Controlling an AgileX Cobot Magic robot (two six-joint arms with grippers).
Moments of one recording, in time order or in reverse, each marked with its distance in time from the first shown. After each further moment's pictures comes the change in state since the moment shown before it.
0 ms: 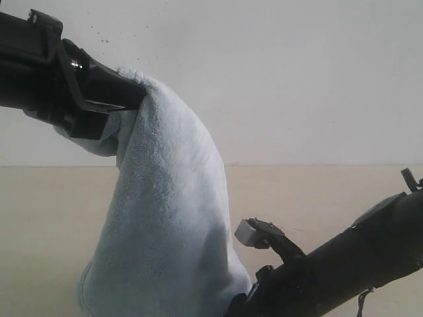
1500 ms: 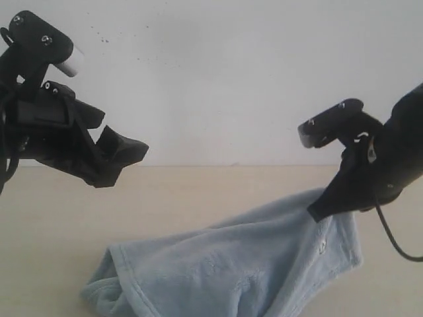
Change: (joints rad) left arm 0.000 0.061 0.176 0.280 -0.304 -0.210; right arm 0.000 -0.332 -0.240 -1.690 -0.215 1.410
